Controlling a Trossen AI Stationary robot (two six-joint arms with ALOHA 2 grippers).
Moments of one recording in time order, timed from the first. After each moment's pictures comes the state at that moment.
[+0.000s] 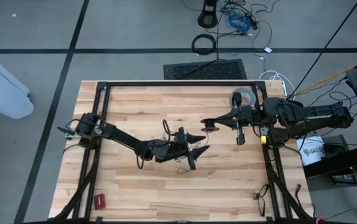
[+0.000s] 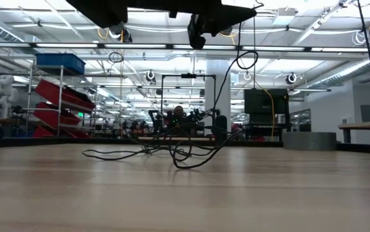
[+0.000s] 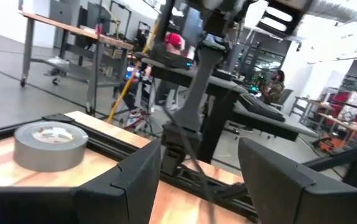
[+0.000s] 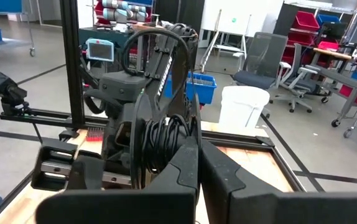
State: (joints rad) left arm -0.26 1.95 1.14 0.99 -0.50 -0.23; right arm 0.09 0.83 0.86 -0.08 0.08 -0.11
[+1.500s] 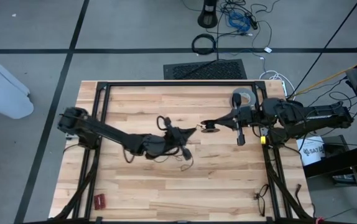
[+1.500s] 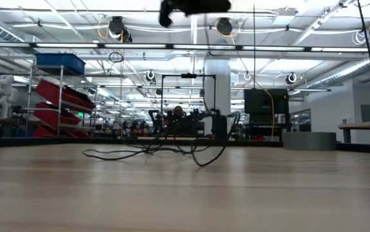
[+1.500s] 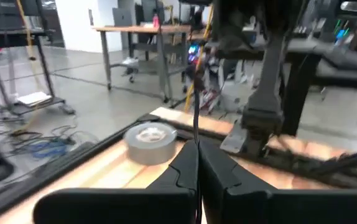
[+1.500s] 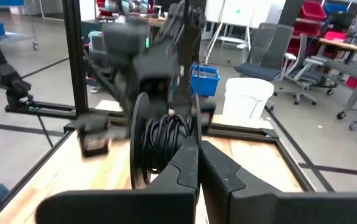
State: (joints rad) left arm -0.27 1.73 1.14 0.55 -0.76 -0.04; right arm 0.09 0.83 0.86 -0.11 0.07 -0.09
